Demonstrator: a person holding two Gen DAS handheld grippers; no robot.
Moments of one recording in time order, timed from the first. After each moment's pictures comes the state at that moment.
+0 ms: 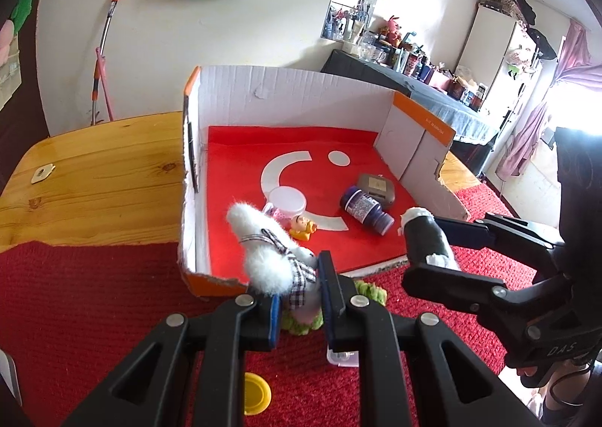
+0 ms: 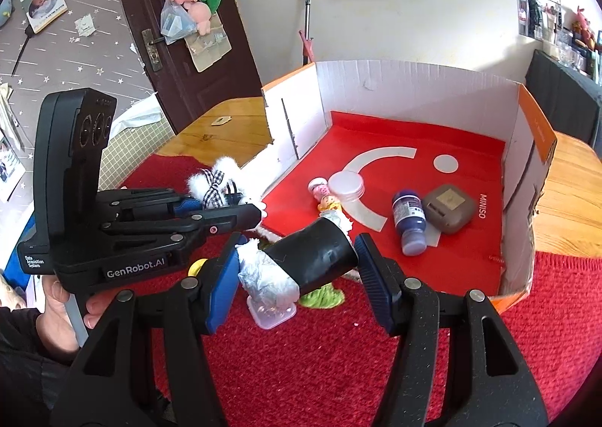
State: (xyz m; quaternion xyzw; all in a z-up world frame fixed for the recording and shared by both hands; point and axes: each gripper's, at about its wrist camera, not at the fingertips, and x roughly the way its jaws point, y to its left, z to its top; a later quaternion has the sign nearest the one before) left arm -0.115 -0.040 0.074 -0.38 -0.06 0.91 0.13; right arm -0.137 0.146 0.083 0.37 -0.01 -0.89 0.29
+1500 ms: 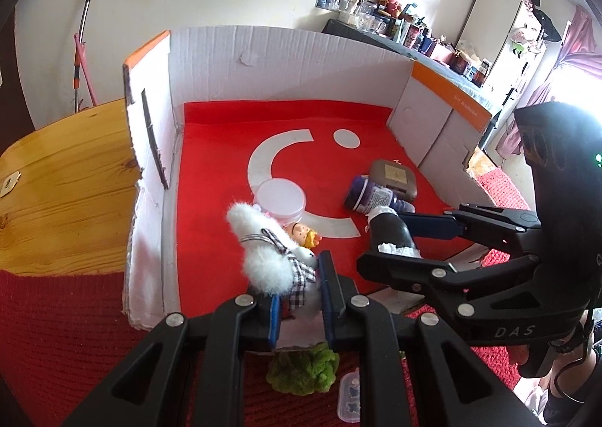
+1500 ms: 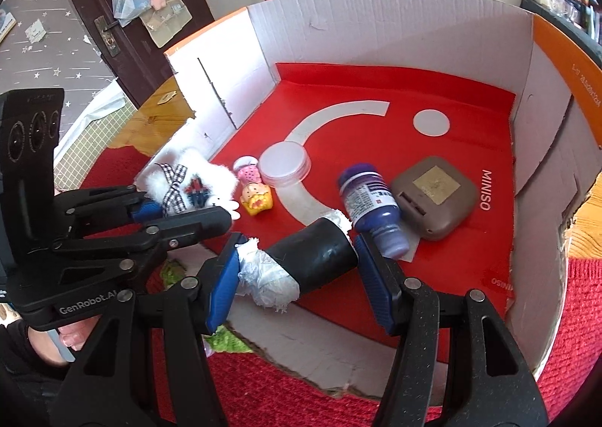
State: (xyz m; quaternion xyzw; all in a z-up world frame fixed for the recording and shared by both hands) left arm -0.169 -0.023 0.046 -0.43 -0.04 0.89 0.14; right arm -0.212 0.156 0.036 0.46 -0.02 -0.85 0.24
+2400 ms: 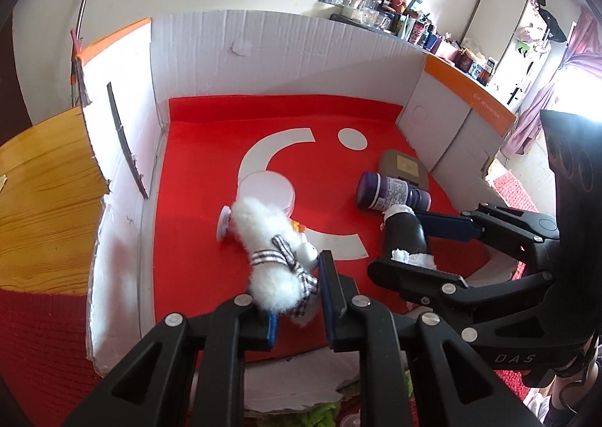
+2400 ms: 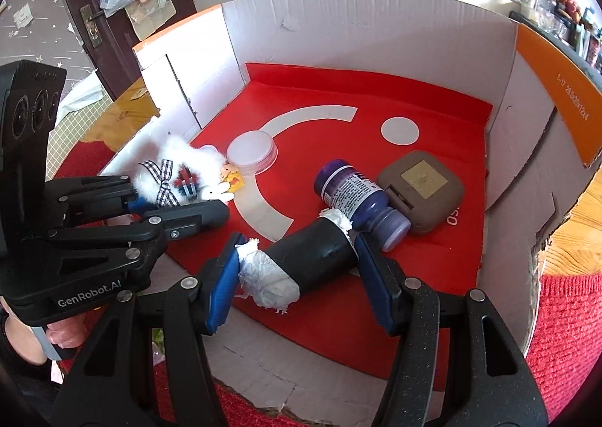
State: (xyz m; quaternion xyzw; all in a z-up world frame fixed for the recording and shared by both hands) left arm -0.194 -0.015 0.031 -0.44 -0.05 0.89 0.13; right arm -0.216 0.163 0.031 0.45 0.02 -0.87 0.21
